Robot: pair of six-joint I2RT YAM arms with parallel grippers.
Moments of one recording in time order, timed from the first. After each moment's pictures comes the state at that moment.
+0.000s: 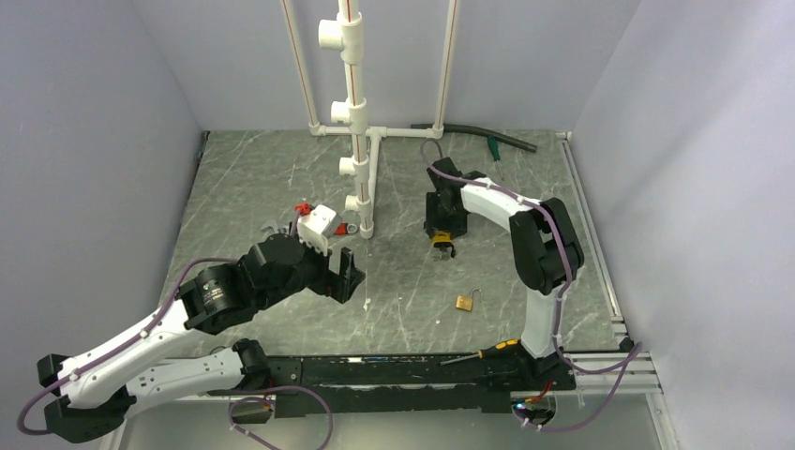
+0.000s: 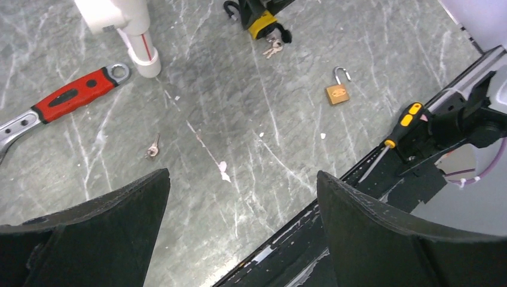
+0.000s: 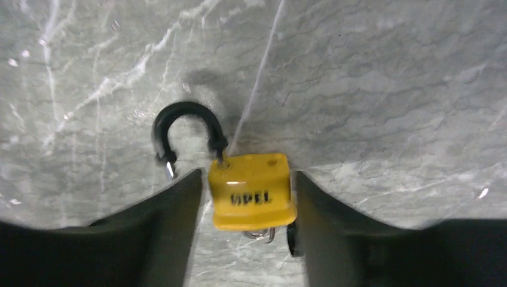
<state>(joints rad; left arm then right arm) -1.03 0.79 0.99 -0.66 -0.24 -0.39 0.46 1.95 1.36 -0.66 0.07 0.48</state>
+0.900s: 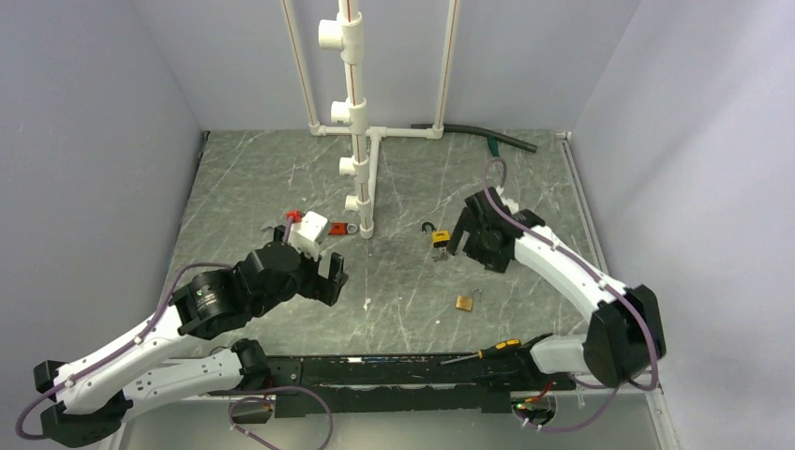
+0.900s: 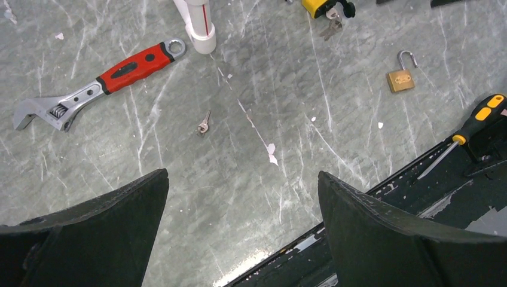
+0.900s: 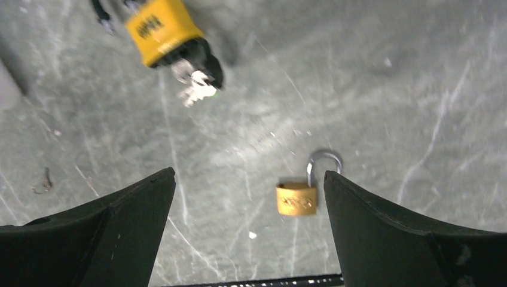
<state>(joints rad) -1.03 0.74 0.95 -0.78 -0.38 -0.35 0.46 1.36 1.00 -0.77 0.17 0.84</state>
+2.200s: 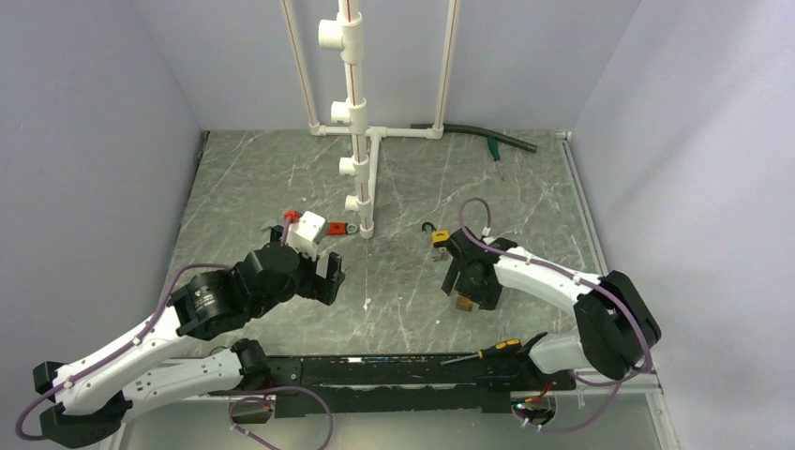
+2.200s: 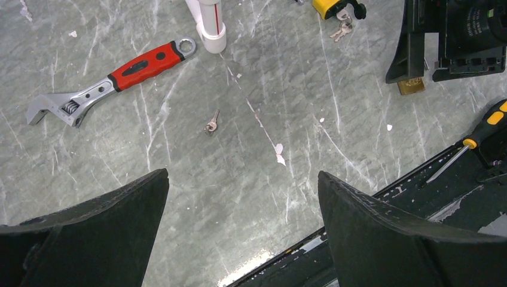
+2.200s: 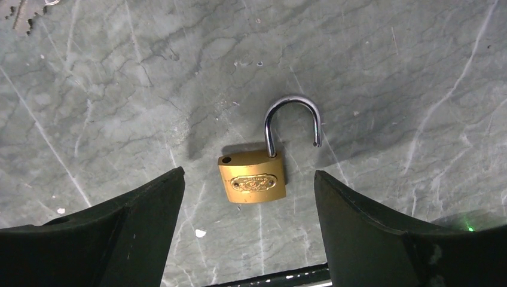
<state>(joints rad) -1.03 0.73 0.95 -0.79 -0.41 -0.35 0.64 1.34 0.72 -0.74 0.21 1.07</state>
